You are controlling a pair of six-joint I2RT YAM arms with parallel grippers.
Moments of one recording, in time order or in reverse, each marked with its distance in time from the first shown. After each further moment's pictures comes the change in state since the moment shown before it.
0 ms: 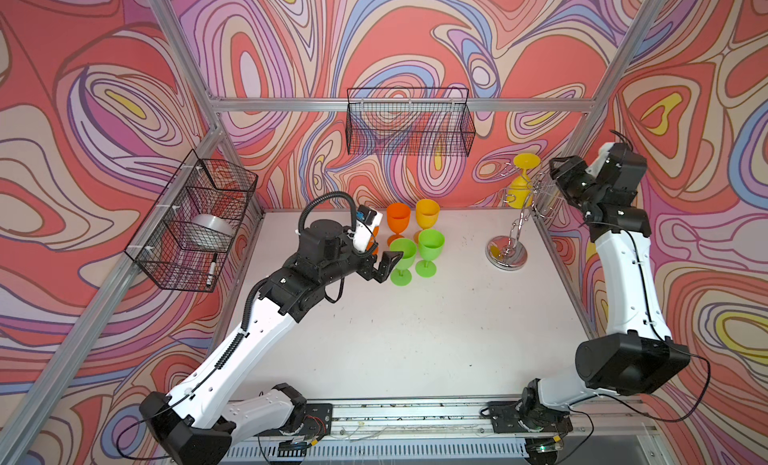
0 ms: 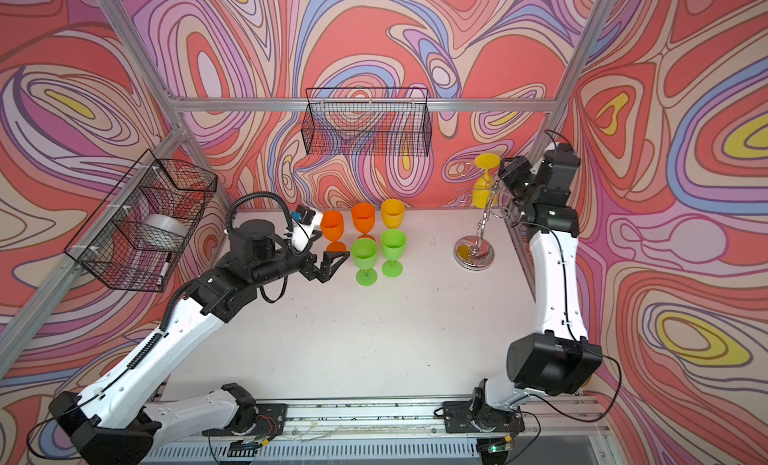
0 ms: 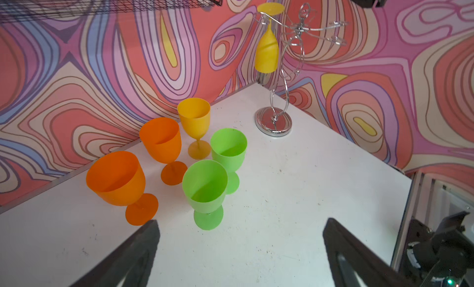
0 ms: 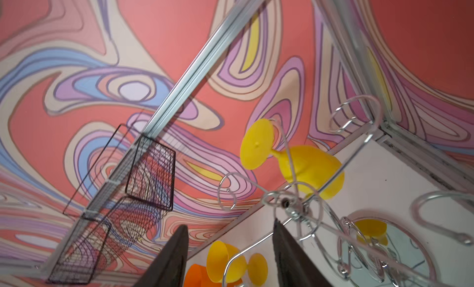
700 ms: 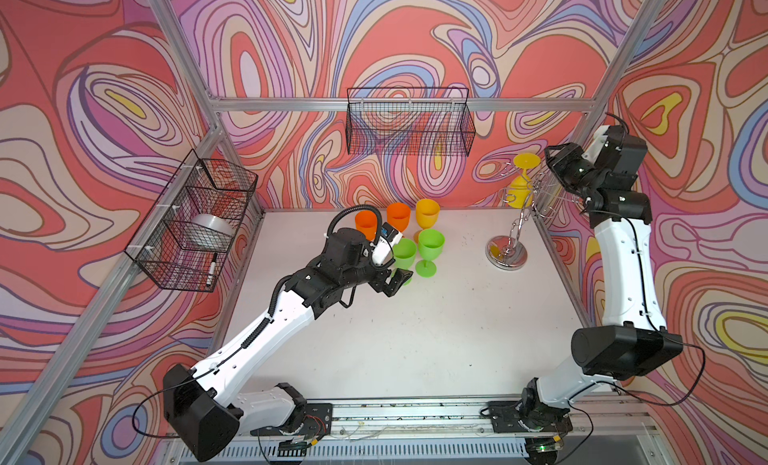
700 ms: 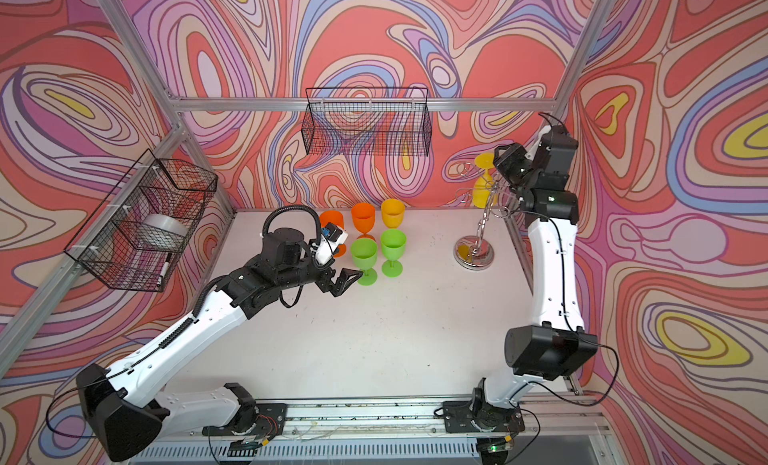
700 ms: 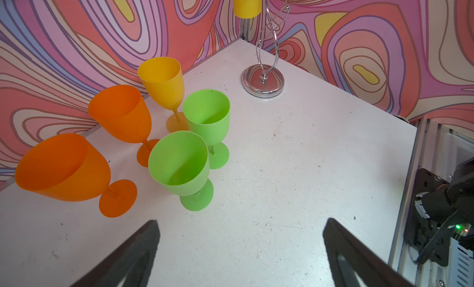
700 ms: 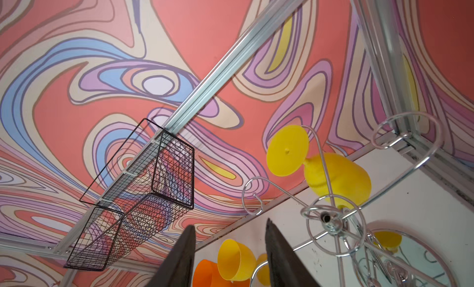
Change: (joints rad) left arm -0.034 0.094 -0.054 0.016 0.022 0.063; right arm 0.117 0.078 0.255 -0.169 0.037 -0.128
